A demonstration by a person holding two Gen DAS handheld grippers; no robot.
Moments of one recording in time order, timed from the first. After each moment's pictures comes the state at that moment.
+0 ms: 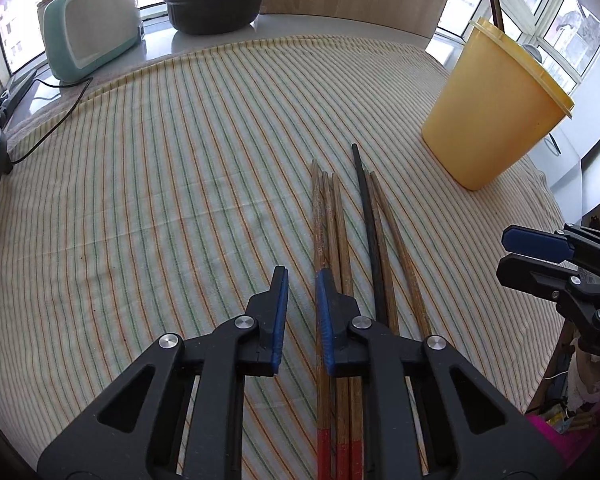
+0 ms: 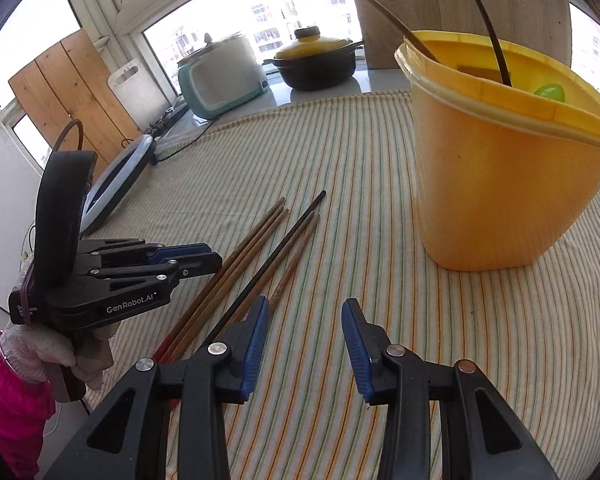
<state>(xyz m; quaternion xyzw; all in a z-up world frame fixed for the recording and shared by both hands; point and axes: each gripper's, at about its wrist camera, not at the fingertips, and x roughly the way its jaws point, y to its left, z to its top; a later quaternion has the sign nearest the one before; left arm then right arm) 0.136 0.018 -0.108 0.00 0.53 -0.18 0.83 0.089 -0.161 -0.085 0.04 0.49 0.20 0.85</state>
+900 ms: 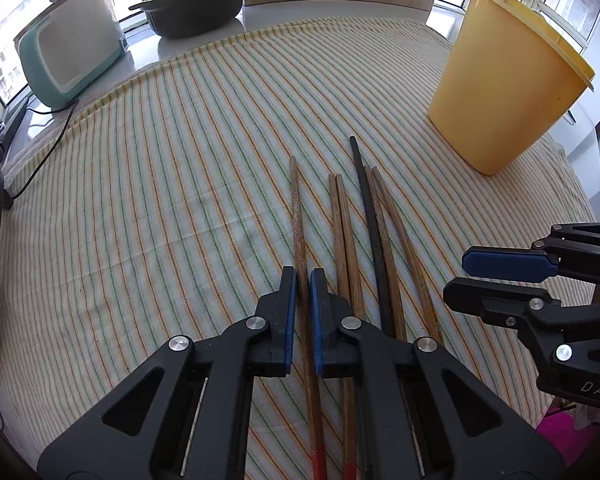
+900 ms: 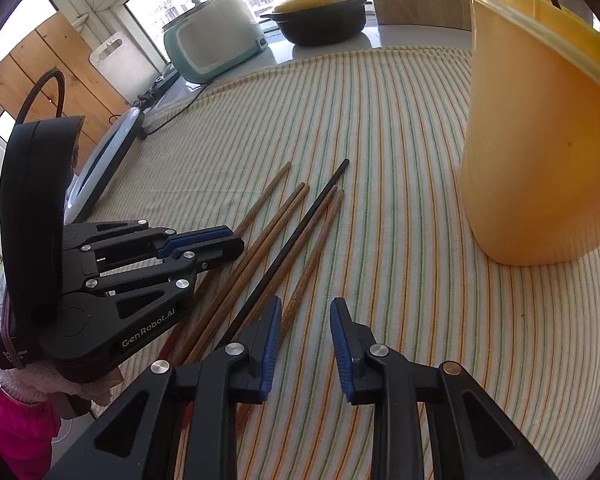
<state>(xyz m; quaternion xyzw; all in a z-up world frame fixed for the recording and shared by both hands) 0.153 -0.006 -0.116 0.06 0.54 -0.17 0.82 0.121 -0.129 -0.110 0.05 0.56 0.20 0.81</state>
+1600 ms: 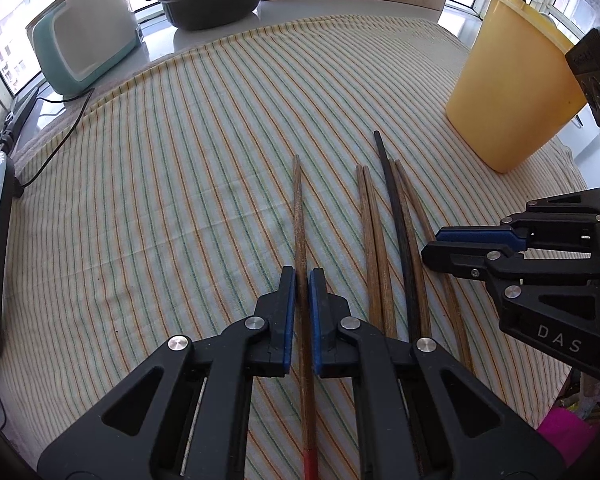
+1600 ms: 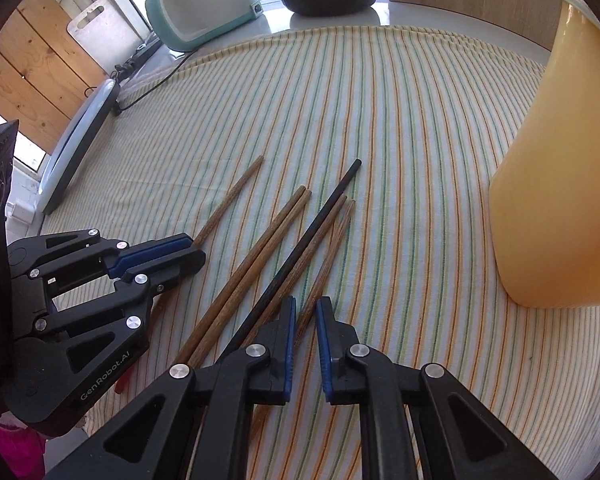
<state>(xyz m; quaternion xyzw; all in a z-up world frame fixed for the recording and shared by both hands) 0.152 0.008 -0.115 0.07 0.55 -0.15 0.82 0.157 -0.102 -0.126 0.00 0.60 0.18 0.78</state>
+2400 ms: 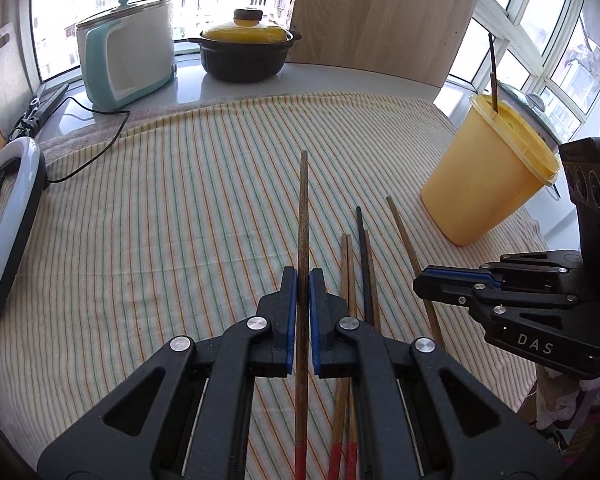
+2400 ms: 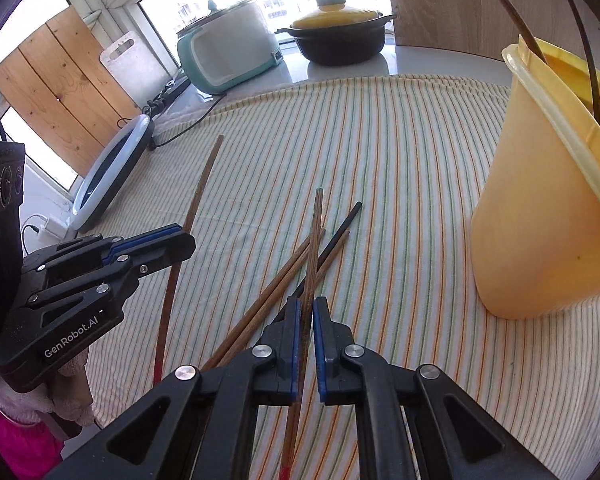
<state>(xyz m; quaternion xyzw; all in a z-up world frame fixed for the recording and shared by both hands) 0.134 0.041 -0.063 -0.04 0.47 -0.15 0.87 0.137 -0.123 -0.086 0.02 0.53 0.21 0.82</state>
